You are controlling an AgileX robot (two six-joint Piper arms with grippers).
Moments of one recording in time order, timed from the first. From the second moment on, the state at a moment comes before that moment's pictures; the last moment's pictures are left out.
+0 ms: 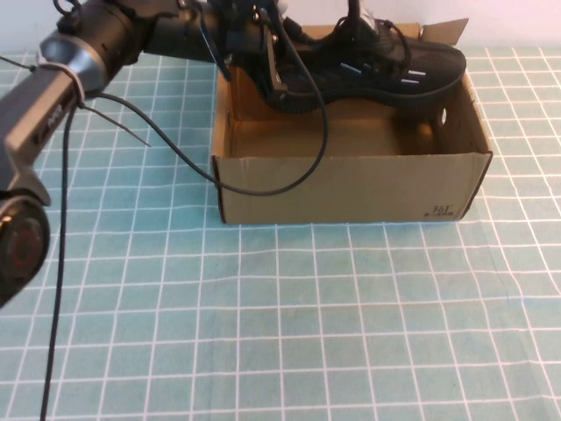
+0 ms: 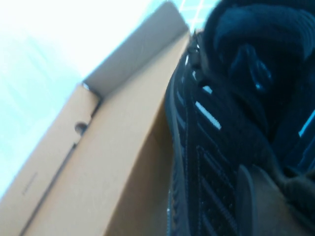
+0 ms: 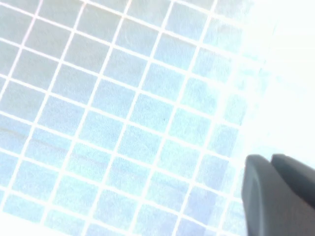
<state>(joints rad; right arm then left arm) 0.66 0.94 -1.06 -0.16 1.20 0.32 -0.29 2.32 -2.22 -1.03 0.87 1.54</state>
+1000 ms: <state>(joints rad) 0.66 0.94 -1.06 -0.26 1.18 0.41 -0.24 2.37 -2.26 -1.05 0.91 1.51</state>
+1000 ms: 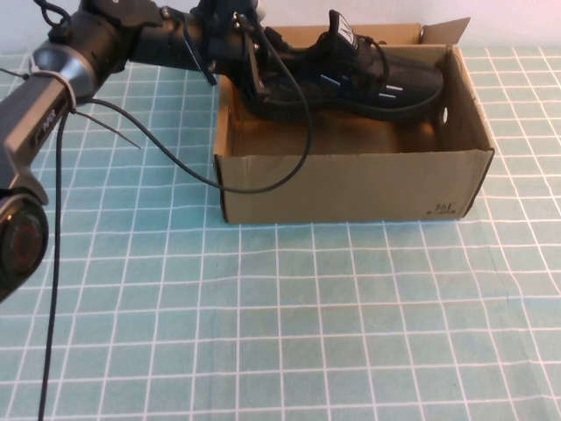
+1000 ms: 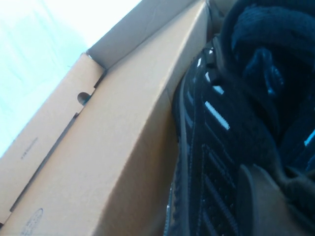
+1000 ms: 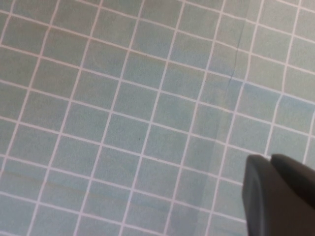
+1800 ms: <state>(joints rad) 0.66 0.94 -1.03 -0.25 1.18 0.42 -0.30 2.39 -2.26 -0.94 0.84 1.42</state>
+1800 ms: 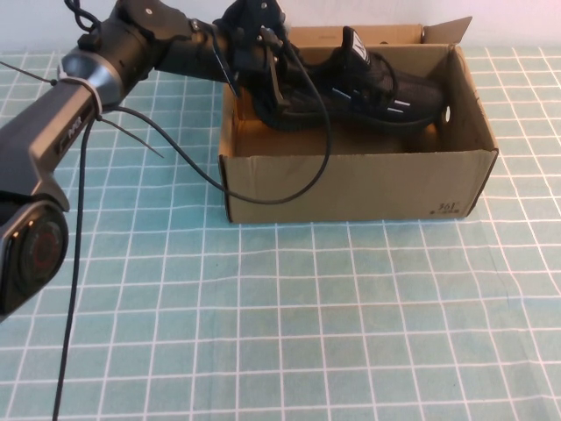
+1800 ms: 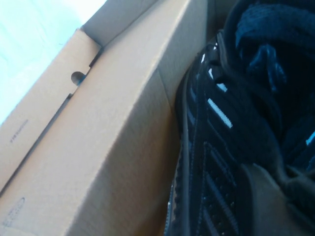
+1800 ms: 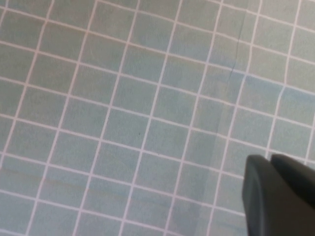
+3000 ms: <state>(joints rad) 0.66 0.94 -1.01 -0.22 1.14 0.38 -0.33 2.27 -2.27 -0.50 0.78 0.38</state>
